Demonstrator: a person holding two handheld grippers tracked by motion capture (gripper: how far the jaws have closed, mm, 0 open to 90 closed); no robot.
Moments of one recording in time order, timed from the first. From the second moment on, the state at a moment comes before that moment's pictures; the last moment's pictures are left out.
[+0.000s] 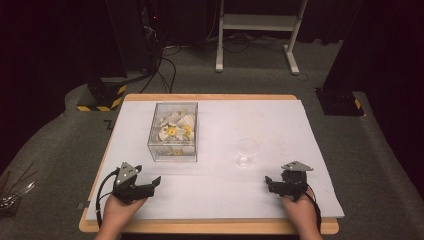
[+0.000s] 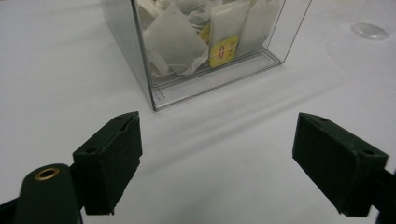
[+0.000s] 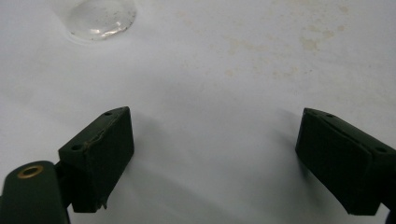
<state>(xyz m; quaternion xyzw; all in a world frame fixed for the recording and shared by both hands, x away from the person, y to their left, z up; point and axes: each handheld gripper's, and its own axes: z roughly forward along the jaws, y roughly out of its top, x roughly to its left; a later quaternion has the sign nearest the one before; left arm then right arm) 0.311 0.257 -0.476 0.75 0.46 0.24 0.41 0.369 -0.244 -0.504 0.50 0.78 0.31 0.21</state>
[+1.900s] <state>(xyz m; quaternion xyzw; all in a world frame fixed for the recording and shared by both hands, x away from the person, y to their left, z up) 0.348 0.233 -0.463 0.74 0.45 0.23 0.45 0.368 -0.245 -0.504 0.50 0.78 0.31 0.21</state>
